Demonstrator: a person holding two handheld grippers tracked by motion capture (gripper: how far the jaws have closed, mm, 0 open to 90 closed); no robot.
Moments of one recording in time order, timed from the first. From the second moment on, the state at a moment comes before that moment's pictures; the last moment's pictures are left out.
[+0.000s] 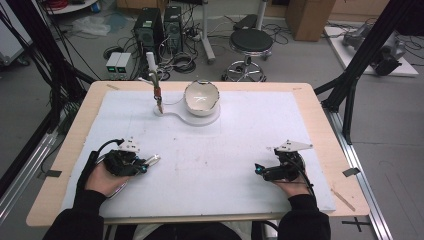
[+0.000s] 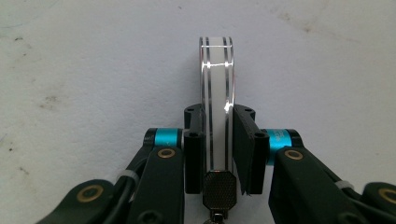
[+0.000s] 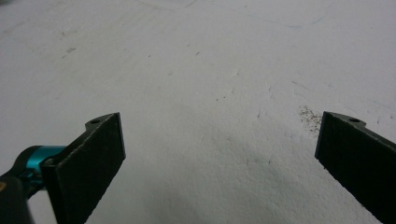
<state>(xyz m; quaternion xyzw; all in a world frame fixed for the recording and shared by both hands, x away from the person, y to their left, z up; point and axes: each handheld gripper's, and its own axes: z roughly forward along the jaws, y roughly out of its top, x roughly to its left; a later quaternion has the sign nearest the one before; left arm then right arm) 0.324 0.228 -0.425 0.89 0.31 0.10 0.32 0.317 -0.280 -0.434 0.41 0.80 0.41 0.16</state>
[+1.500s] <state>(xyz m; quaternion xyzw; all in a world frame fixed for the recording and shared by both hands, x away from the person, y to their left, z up) 0.383 0.285 -0.299 0.79 0.37 0.23 0.43 0.318 -0.290 -0.431 0.43 0.78 0.43 0.16</state>
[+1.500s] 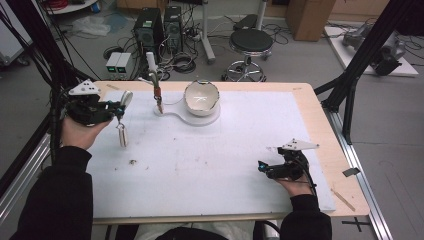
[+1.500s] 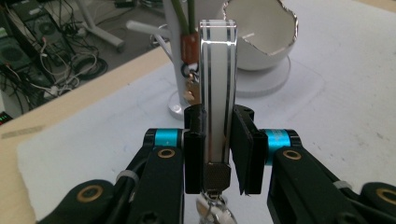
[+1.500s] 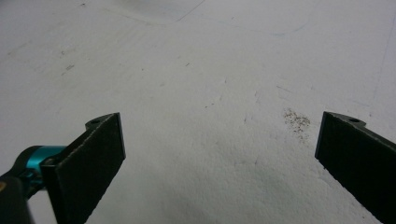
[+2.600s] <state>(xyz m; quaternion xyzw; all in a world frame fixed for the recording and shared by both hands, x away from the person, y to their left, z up) 0.470 0.294 -0.267 0.75 0.42 0.28 0.43 0.320 -0.293 -0.431 0.43 0.77 0.44 0.17</state>
